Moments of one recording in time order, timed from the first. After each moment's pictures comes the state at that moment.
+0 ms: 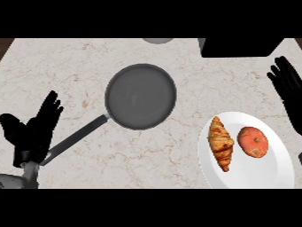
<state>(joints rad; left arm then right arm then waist) -0.07 0.43 -0.23 -1.53 0.37 0.39 0.18 -0.22 -0.49 0.04 -1.51 -0.34 -0.07 0.07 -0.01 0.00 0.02</state>
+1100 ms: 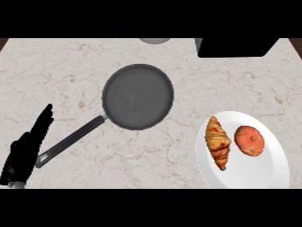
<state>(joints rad) 0.05 0.55 -0.30 -1.57 0.18 0.32 0.09 0.22 -0.77 -0.09 -1.72 -0.12 -0.32 0.50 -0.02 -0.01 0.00</state>
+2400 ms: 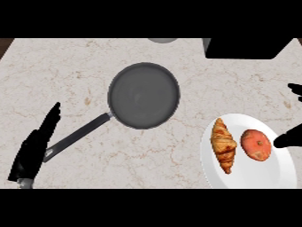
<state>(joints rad) 0.03 0.47 -0.26 -1.56 0.09 0.26 0.10 -0.30 -0.85 0.18 -1.63 -0.25 0.17 1.05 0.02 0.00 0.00</state>
